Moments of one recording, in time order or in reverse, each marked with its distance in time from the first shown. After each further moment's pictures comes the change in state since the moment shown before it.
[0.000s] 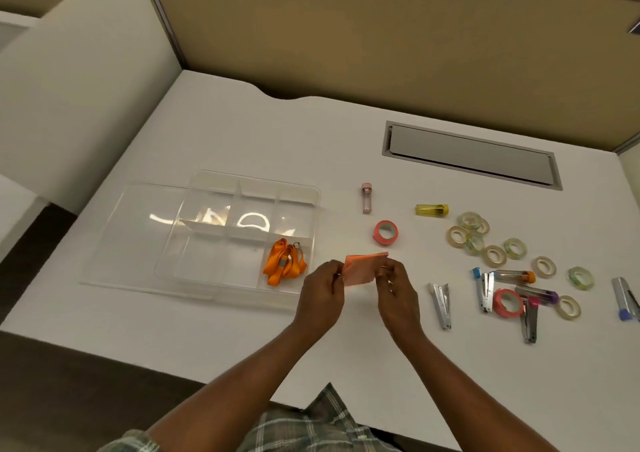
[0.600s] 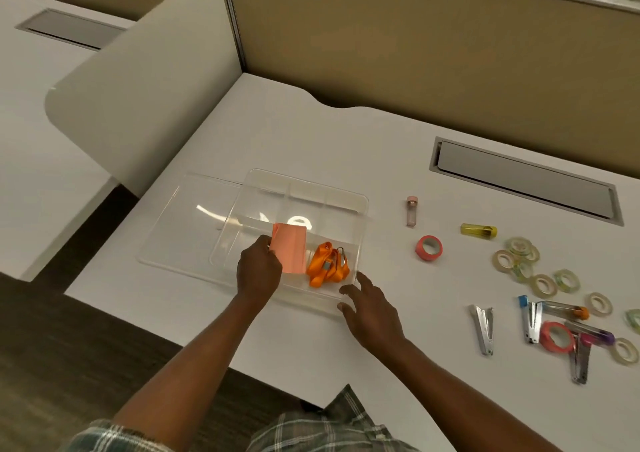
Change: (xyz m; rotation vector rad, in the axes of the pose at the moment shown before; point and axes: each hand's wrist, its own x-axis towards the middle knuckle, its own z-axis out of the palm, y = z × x) left_hand 0.021 -0.084 -0.152 0.245 0.337 -0.339; right_hand -0.031 -0.040 0.082 -0.696 -0.433 -0.371
